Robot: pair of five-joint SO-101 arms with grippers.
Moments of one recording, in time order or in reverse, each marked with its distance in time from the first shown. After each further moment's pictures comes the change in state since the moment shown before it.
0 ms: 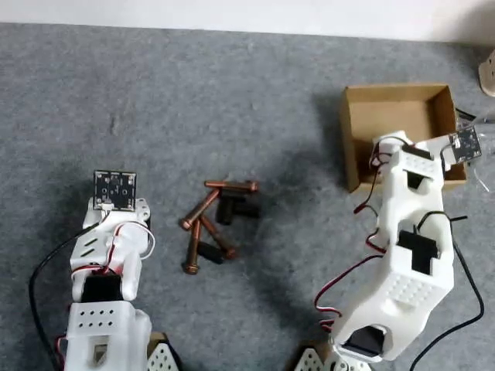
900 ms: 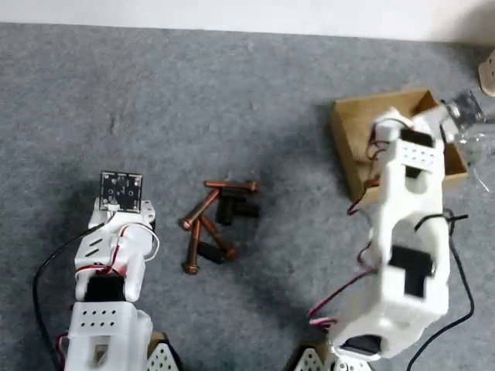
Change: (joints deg) left arm 1.8 0.0 0.6 0.0 0.0; right arm -5.3 -11.3 -3.8 8.5 10.2
